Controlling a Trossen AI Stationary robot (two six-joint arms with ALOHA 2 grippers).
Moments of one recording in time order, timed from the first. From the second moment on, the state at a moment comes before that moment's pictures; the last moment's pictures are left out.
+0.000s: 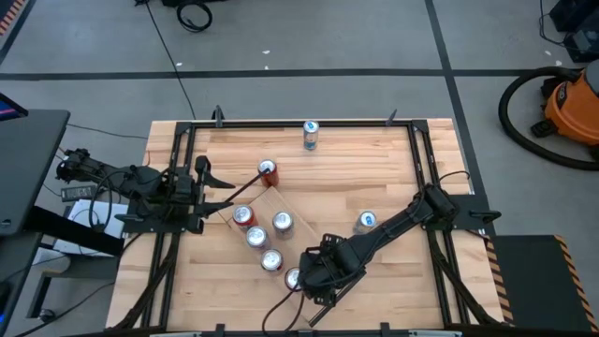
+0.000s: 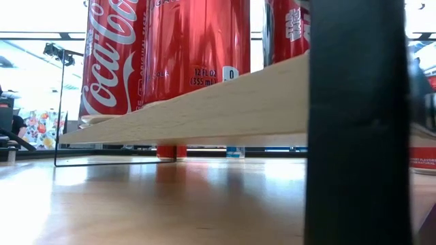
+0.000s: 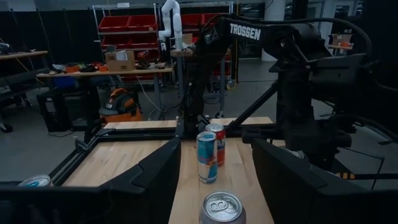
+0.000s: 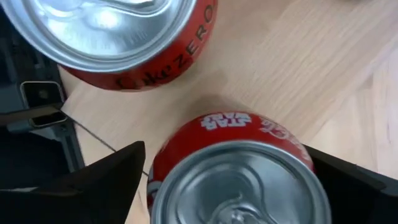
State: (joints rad) left arm -0.37 0.54 0.60 -0.03 -0.36 0.03; right arm 0.51 2.13 1.99 -1.22 0.09 0.70
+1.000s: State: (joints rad) left arm -0.37 0.54 0.60 -0.03 -0.36 0.03; right arm 0.49 2.07 2.02 -1.17 0.25 0.63
